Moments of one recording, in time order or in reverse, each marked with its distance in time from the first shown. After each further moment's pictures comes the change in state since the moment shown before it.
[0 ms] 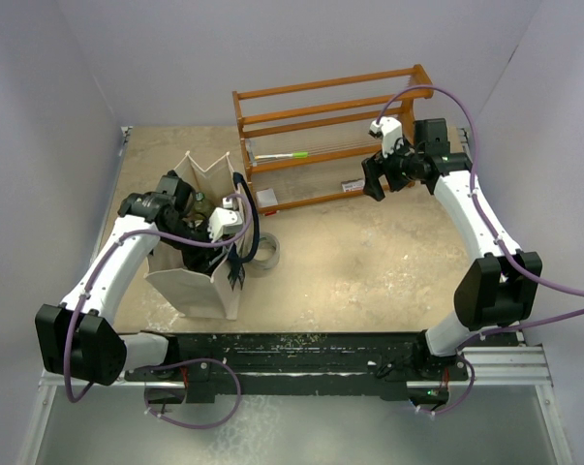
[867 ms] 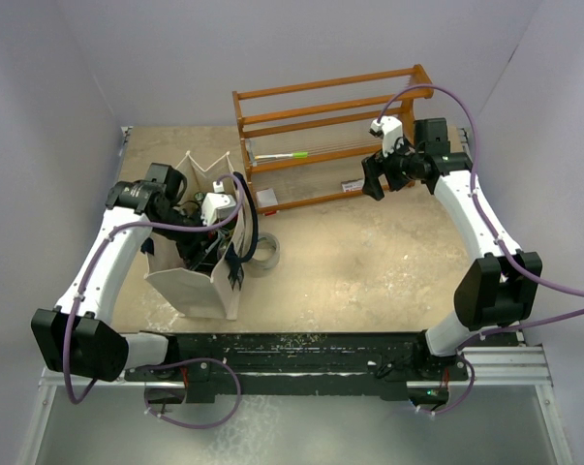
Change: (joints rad) left arm 0.037 0.017 0.143 -0.118 0.048 -0.088; right arm 0.000 0.000 0.002 0.000 -0.010 0.019
